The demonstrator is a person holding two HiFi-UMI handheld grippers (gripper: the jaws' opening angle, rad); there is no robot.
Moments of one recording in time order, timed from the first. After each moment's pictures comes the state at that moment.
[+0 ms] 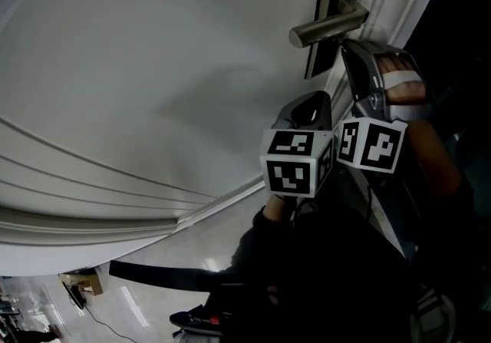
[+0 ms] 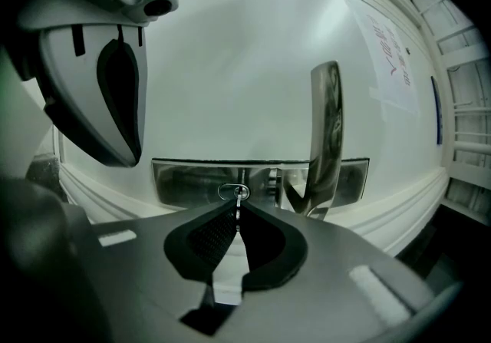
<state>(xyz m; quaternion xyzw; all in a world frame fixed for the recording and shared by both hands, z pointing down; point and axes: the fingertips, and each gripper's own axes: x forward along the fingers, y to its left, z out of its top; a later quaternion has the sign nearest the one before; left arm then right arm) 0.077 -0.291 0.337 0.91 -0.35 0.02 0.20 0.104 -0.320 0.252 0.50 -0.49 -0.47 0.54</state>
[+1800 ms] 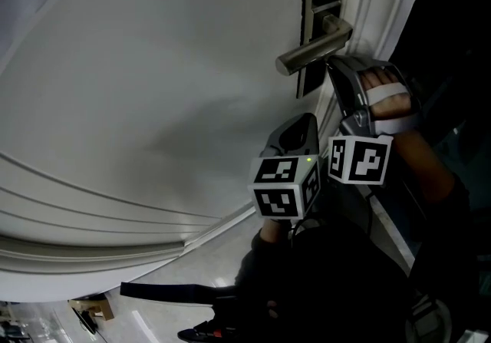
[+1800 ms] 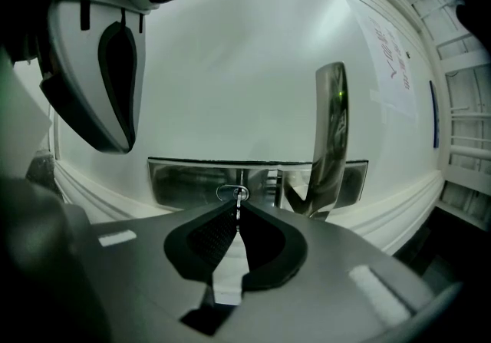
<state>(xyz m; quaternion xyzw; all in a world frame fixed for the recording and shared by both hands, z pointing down) 0.064 -0.290 0.340 0.91 -0.35 0.01 0.21 0.103 -0.323 0.252 0.51 -0.48 -0.48 0.54</state>
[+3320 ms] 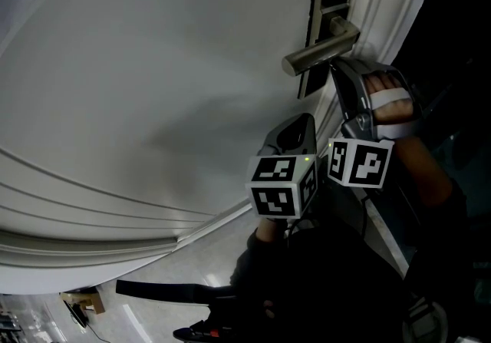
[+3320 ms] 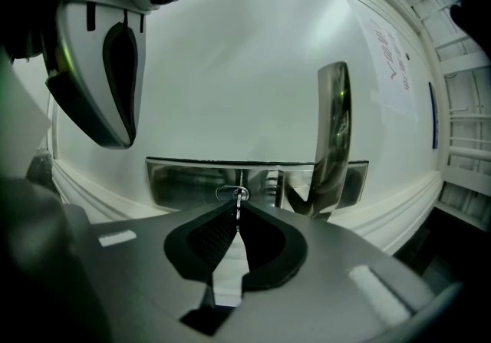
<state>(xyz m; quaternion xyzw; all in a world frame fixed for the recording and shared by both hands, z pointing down) 0.059 -0.294 0.343 0.91 -0.36 0.01 0.21 0.101 -0.324 0.251 0.51 -0.47 -0.48 0.53</state>
